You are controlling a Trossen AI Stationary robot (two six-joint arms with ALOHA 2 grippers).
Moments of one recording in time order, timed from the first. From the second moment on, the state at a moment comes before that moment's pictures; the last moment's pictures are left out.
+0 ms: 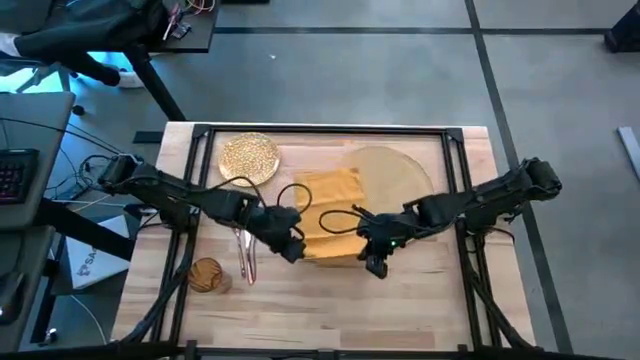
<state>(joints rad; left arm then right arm) -0.23 1.45 1.03 -0.37 0.08 -1.20 0.26 1.46 1.11 -0.56 -0.09 0.70</state>
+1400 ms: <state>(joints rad) -0.30 1.63 1.03 -0.23 0.51 -1.18 0.46 1.46 0.70 -0.08 -0.47 0.83</state>
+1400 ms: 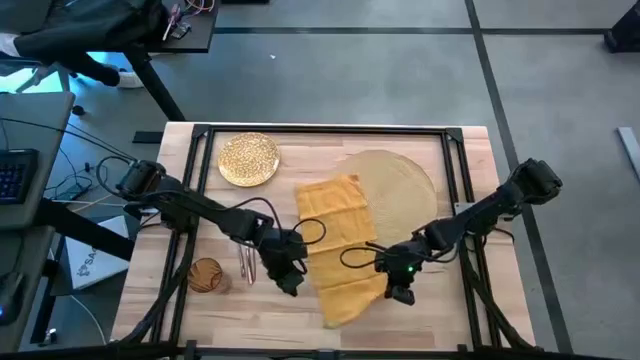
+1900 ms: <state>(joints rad) 0.18 1.57 1.03 -0.45 0.22 -0.81 0.28 1.21 0.75 -0.20 -0.64 0.94</state>
